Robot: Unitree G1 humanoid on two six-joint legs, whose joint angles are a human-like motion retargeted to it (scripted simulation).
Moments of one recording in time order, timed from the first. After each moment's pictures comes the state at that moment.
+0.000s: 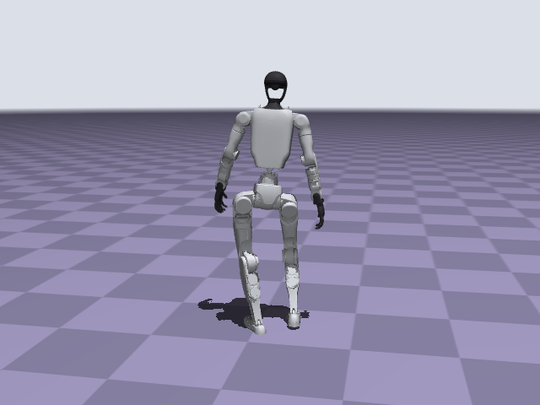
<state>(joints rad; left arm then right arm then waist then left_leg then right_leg) -0.09 0.35 -0.14 1.14 -0.07 -0.11 -0.03 0.03 -0.26 0.08 1.33 0.15 -0.05 -0.04 -0.28 -0.02 0.00 -0.14 -0.13 0.25 0.35 -0.54 0.08 -0.50 -0.24 -0.07 0.97 -0.60 0.09</state>
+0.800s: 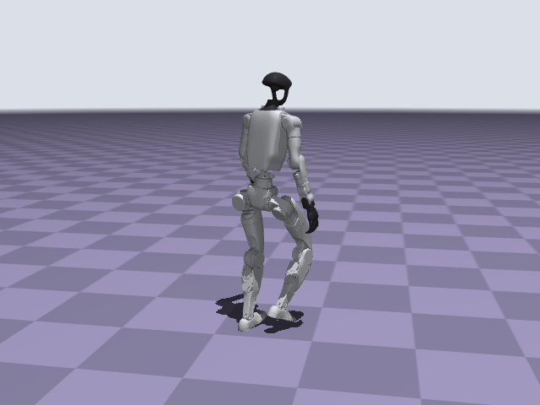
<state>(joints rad) -0.20 0.35 -0.17 1.01 -0.21 -0.12 0.11 -0.10 -0.24 0.24 1.25 0.05 -0.05 -0.02 -0.24 -0.12 0.18 -0.05 -0.29 0.03 0.47 -0.57 0.20 -0.52 -0.21 0.00 1.27 -0.34 0.12</state>
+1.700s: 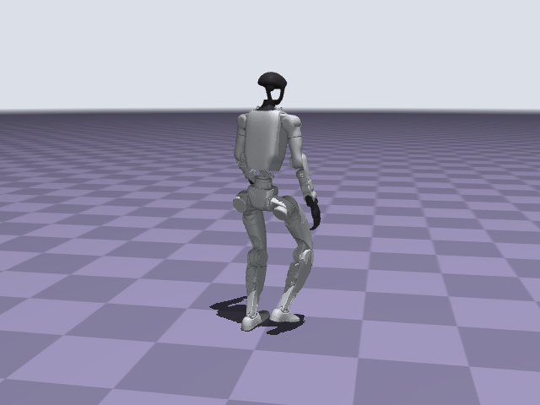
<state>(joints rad) -0.18 0.30 -0.20 0.90 -0.19 -0.12 0.09 -0.16 -0.23 0.26 1.27 0.03 -0.04 -0.01 -0.14 -0.11 0.20 -0.13 -0.24 0.03 0.56 -0.51 0.15 -0.47 -0.22 -0.08 1.16 -0.37 0.11</state>
